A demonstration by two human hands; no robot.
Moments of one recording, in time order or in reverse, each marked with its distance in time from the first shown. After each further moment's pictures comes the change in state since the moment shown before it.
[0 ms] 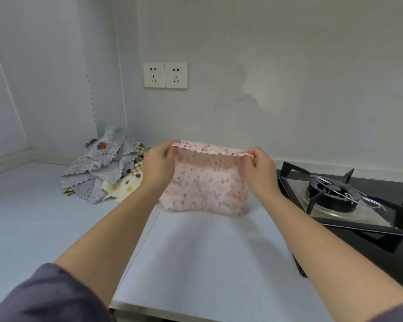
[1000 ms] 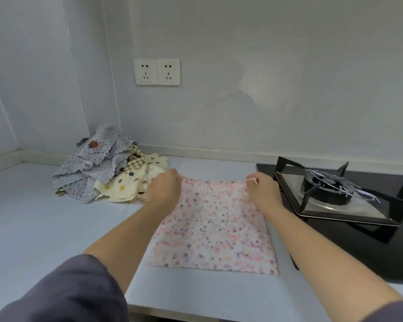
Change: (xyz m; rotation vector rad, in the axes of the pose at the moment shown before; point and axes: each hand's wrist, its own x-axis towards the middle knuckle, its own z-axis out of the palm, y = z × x) left_hand -0.020 -0.036 0.038 0.750 -0.212 -0.004; right_hand -0.011 0.060 -0.009 -0.291 -0.161 0.237
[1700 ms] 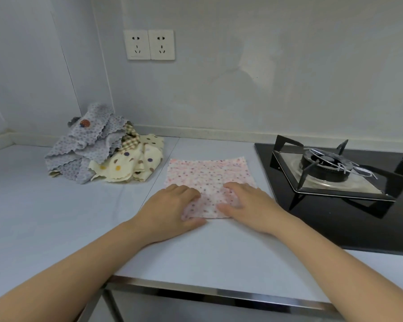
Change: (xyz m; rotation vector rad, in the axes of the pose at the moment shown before) left_hand -0.082 -0.027 0.004 0.039 -0.160 0.677; right_hand -0.083 -0.005 -0.012 -0.424 -0.504 -0.300
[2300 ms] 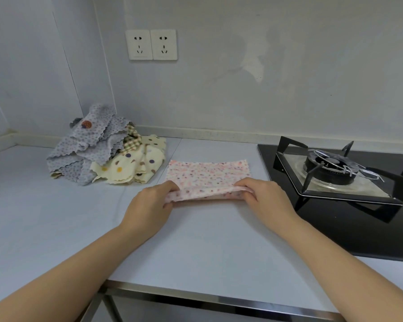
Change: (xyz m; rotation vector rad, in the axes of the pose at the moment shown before) left_hand -0.010 -0.017 -0.007 -0.185 0.214 -0.296; right_hand 0.003 0.014 -0.003 0.083 0.389 -0.025
